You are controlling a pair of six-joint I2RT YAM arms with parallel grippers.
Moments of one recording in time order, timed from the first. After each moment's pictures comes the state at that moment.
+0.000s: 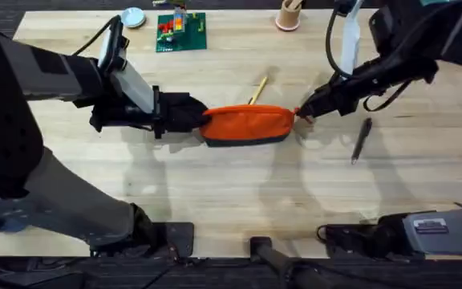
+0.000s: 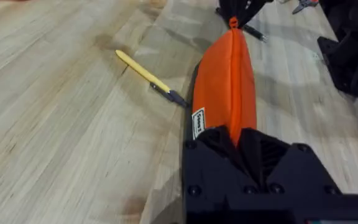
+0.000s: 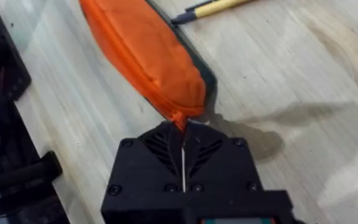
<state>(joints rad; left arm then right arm) 0.25 1.79 0.85 -0.93 1.32 1.63 0.07 1.59 1.09 -0.94 -0.69 -0.69</state>
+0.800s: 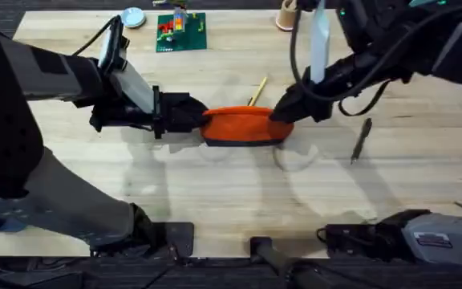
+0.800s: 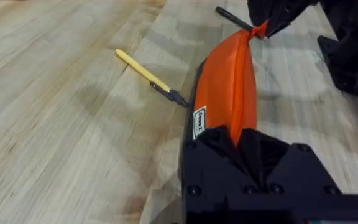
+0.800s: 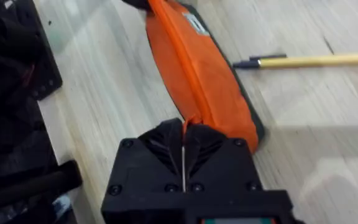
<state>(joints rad) 0.25 1.79 0.85 -0.93 1.32 1.63 0.34 1.47 1.09 -0.85 -0.66 -0.54</state>
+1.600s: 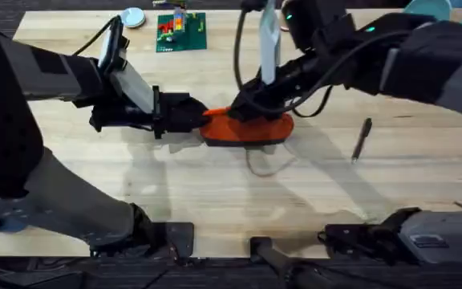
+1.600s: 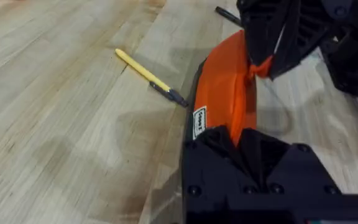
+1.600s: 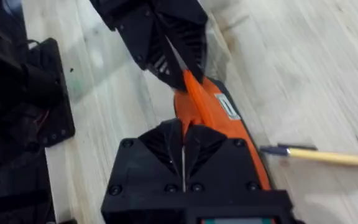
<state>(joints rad) 0.25 1.79 0.85 -0.93 1.32 1.63 0.57 1.55 1.09 -0.50 -0.65 -0.31</state>
